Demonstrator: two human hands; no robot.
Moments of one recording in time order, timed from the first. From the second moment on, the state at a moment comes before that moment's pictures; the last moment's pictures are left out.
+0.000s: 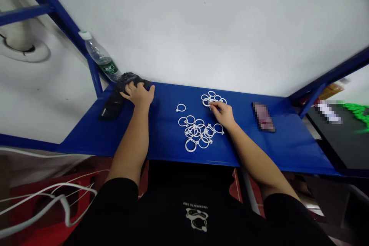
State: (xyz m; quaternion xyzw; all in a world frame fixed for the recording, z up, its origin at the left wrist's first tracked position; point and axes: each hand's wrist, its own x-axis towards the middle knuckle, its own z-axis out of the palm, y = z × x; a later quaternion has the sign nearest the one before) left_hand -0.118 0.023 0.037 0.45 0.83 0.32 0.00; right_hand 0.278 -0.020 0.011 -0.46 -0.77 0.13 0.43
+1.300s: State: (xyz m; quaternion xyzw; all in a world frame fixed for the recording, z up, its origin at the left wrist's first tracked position) left_hand -0.137 0.039 0.038 0.31 0.87 0.33 0.18; right_hand 0.281 -0.012 0.007 -0.47 -0.79 0.12 0.39
